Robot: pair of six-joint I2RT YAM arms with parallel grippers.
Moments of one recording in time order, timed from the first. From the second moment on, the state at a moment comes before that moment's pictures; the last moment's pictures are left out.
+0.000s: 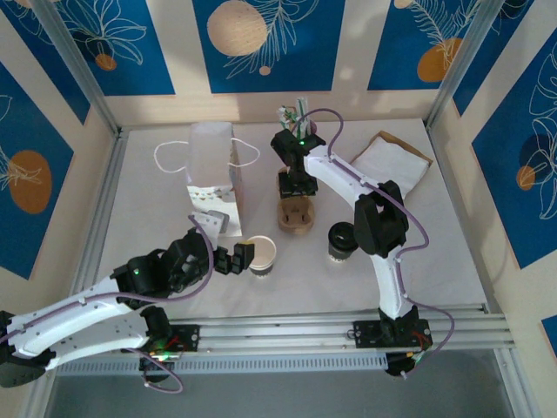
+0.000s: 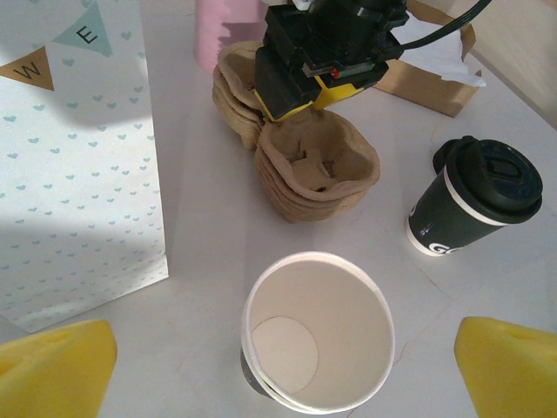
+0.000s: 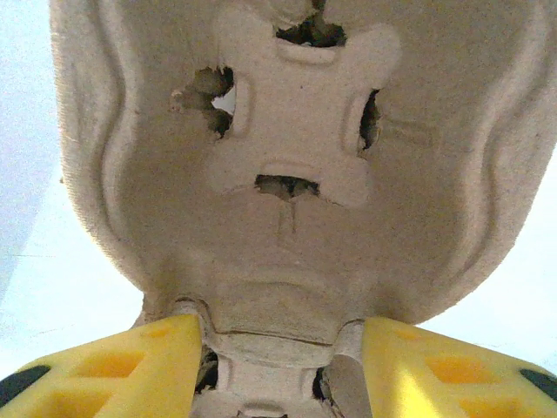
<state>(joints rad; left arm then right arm) -1.09 0.75 0.75 -0.56 -0.41 -0.52 0.58 2.13 1.91 -1.18 0.07 0.46</state>
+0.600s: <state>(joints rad) -1.09 0.75 0.75 -0.56 -0.41 -0.52 0.58 2.15 1.91 -1.18 0.07 0.47</state>
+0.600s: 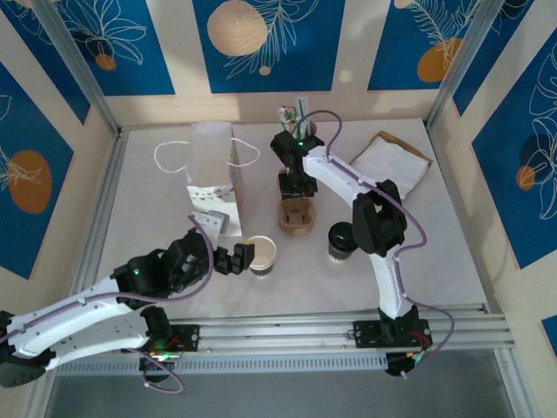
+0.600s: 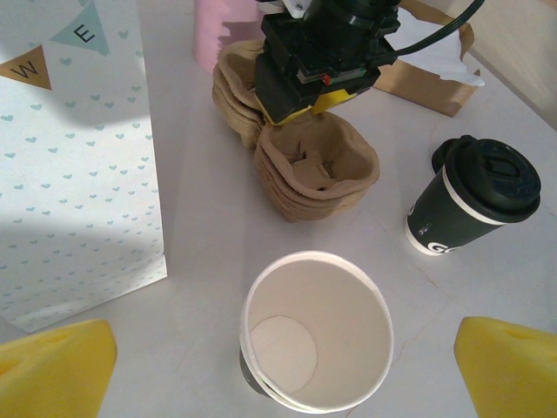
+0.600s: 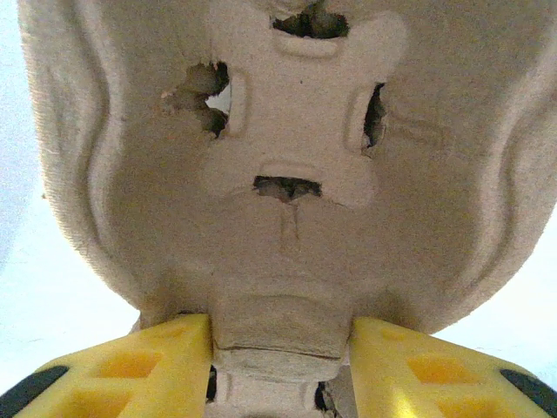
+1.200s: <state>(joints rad) -1.09 0.75 0.75 -0.56 -0.41 -0.52 0.58 2.15 1.93 -1.20 0.08 0.47</state>
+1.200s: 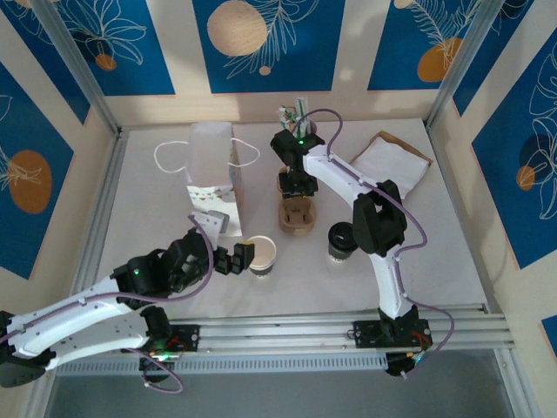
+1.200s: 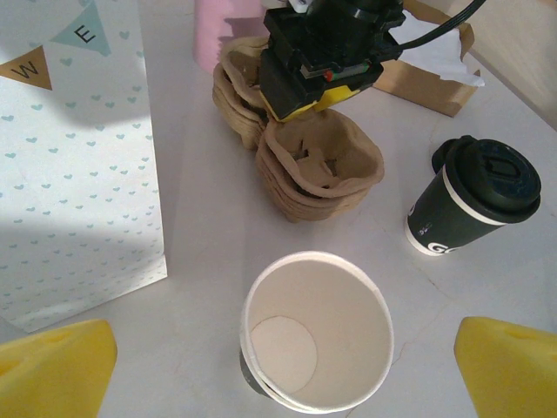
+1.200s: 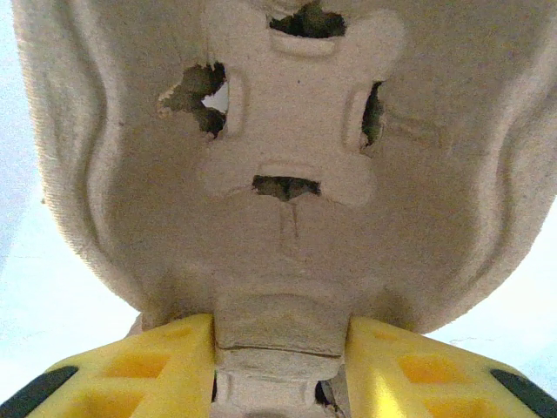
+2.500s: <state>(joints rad) -0.53 1.12 1.50 -1.00 -0.22 -0.39 0.61 1.77 2.08 -1.26 -0.04 0.47</state>
